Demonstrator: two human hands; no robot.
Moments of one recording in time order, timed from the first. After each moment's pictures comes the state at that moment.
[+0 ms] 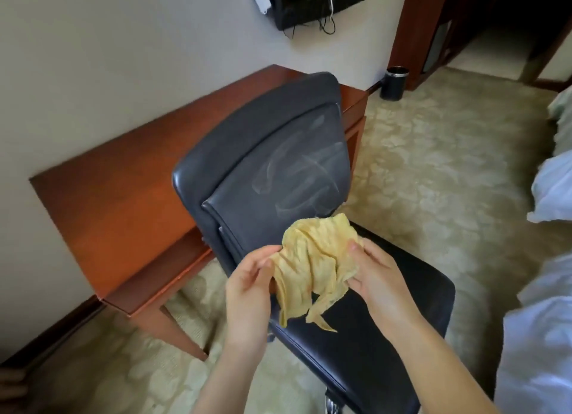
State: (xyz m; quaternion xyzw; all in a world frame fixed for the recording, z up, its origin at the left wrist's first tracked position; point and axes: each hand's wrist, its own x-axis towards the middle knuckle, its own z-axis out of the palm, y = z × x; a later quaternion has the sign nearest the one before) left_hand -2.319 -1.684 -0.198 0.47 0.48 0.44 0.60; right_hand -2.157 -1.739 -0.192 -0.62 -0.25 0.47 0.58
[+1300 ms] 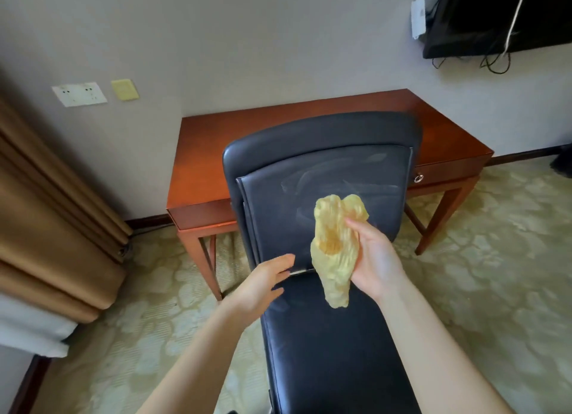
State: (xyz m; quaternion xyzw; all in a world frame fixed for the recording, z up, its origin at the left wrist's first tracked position) left_hand -2.209 -1.718 -0.180 0.35 0.59 0.35 0.64; right_hand -2.030 -1.667 -0.137 -0.27 -0.22 0.82 0.45
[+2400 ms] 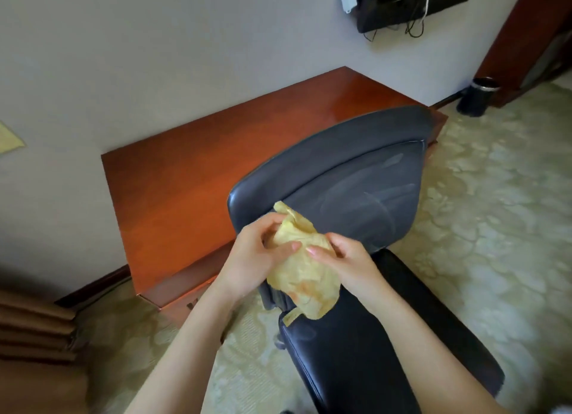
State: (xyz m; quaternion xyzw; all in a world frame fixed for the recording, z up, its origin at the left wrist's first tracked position) left_hand -2.331 -1.547 -0.129 0.65 0.44 0.35 0.50; right_hand -2.157 -1.579 -0.168 -0.56 -0.48 0.51 0.44
